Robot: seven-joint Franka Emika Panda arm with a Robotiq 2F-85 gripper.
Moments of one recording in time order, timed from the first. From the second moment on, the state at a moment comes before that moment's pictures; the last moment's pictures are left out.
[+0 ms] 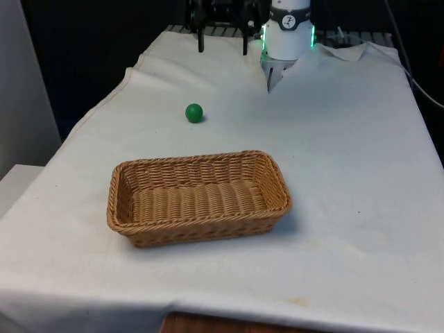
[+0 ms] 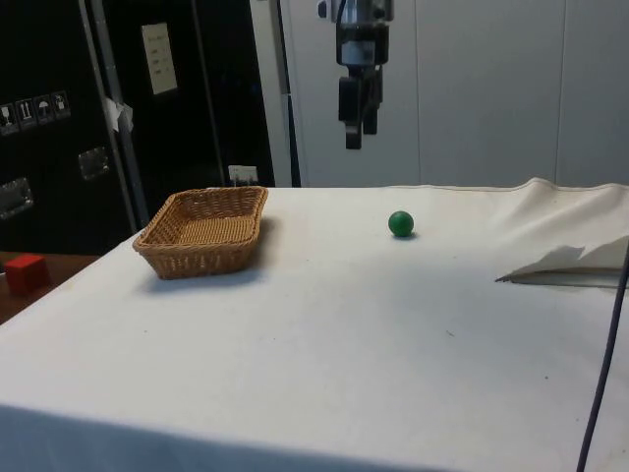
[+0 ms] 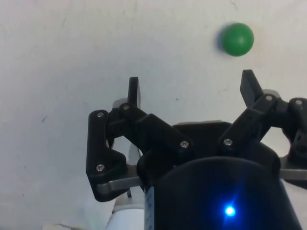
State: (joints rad) arm 0.43 -0.15 -0.70 -2.50 -0.15 2.47 -0.14
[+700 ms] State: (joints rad) arm 0.43 0.06 -0.80 -2.51 0.12 2.64 -0.44
